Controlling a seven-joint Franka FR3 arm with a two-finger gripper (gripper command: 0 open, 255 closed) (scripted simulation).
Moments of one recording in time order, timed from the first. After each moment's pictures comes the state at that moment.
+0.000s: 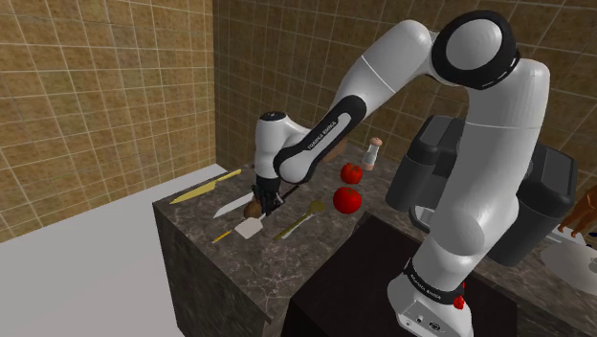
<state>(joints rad) -0.23 0.28 0.47 -2.35 -0.34 2.56 2.03</state>
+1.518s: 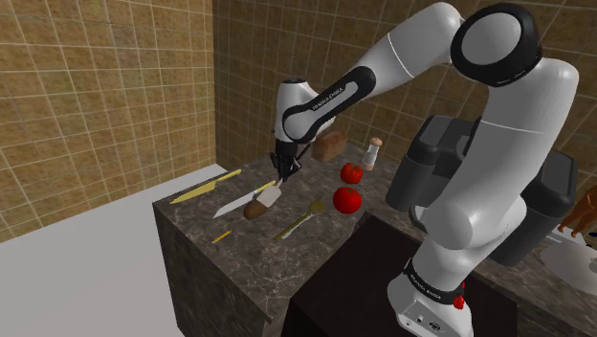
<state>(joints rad) -0.40 0.16 0.44 -2.27 -0.19 2.40 1.70</state>
